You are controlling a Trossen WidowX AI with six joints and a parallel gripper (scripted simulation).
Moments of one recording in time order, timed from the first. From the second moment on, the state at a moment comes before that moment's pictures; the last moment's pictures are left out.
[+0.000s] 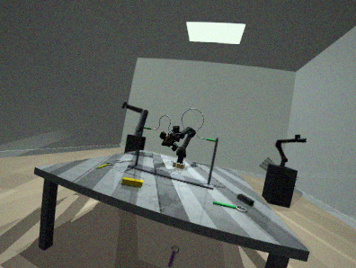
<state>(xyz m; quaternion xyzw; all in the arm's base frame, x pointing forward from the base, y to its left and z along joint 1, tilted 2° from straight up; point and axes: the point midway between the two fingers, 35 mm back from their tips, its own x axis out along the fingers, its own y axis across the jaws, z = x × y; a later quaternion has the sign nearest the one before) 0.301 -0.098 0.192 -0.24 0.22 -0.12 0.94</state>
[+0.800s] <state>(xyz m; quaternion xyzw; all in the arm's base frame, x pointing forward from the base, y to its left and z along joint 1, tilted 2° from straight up) 0.299 -0.031 0.172 -0.04 0.25 -0.07 0.97</state>
